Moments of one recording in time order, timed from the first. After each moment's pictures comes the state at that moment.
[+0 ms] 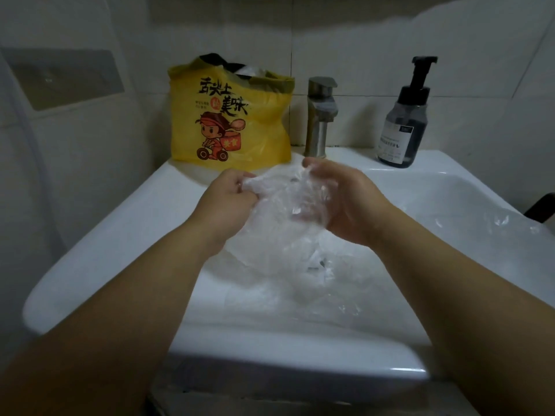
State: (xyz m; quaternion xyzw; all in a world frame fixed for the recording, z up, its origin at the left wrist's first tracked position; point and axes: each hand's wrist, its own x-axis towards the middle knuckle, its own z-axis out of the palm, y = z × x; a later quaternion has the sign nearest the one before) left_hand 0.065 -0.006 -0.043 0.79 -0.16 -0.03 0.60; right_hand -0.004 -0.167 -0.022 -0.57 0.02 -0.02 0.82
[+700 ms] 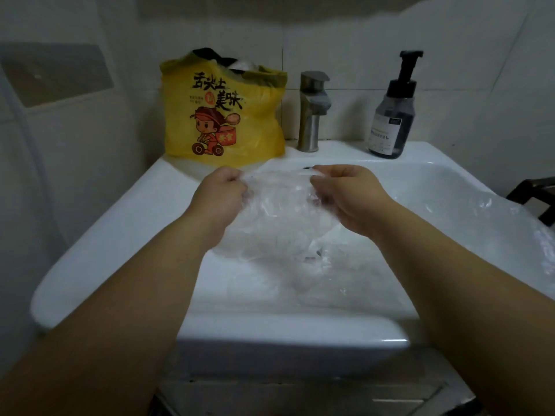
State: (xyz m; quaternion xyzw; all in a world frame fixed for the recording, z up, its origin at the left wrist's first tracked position) left_hand 0.071 -0.001 -0.045 0.76 -0.11 -0.05 0.63; right_hand -0.009 -0.169 -0.028 -0.66 0.14 -0.15 0.72
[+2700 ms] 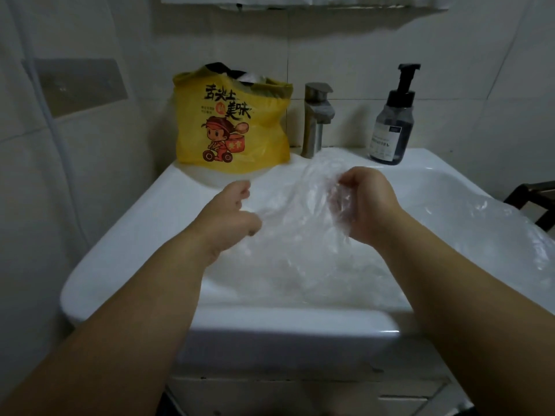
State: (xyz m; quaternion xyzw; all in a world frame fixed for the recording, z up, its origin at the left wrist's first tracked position) left_hand 0.041 0.024 -0.041 0.81 -0.20 -0.11 0.54; right_hand -0.028 -0.158 -0.020 -0.47 0.18 -0.13 0.85
